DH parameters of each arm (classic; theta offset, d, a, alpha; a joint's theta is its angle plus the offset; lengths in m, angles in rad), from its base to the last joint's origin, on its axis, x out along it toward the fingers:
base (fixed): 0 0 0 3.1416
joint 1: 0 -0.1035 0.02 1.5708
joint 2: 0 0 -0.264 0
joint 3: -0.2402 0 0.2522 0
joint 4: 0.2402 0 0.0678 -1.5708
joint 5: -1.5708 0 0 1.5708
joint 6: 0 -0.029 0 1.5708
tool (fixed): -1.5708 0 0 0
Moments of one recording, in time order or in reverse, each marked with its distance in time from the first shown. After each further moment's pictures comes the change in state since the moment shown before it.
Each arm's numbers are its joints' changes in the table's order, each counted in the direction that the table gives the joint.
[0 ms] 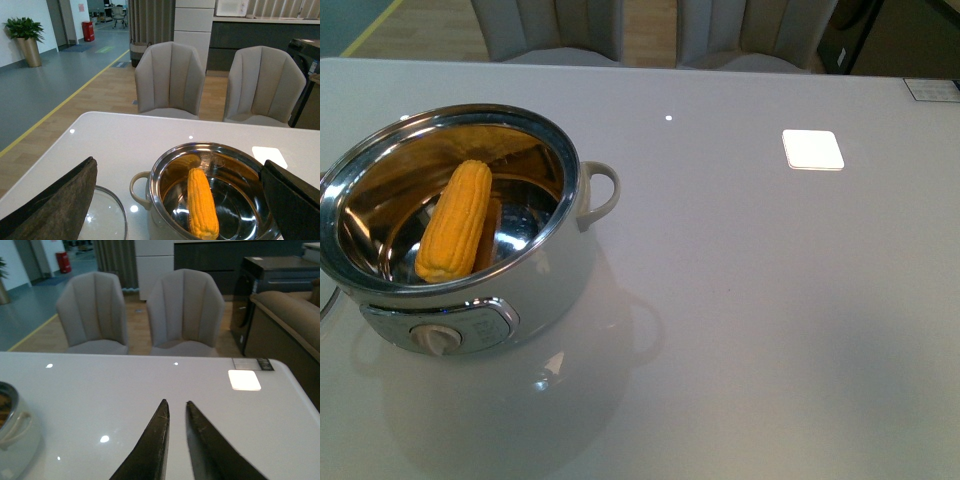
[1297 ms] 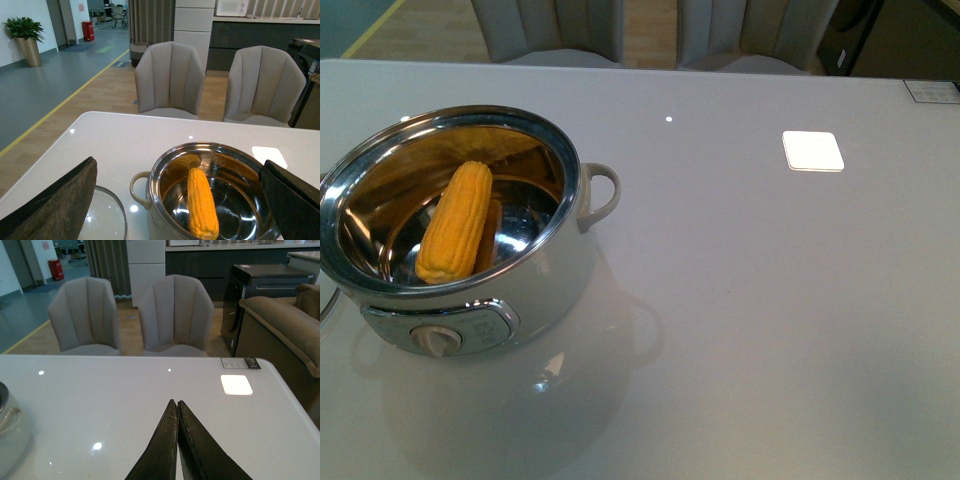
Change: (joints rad) left arm 0.000 0.000 0.000 0.000 0.000 0.000; right arm 0.045 -0.339 0.064 0.248 -0.017 0.005
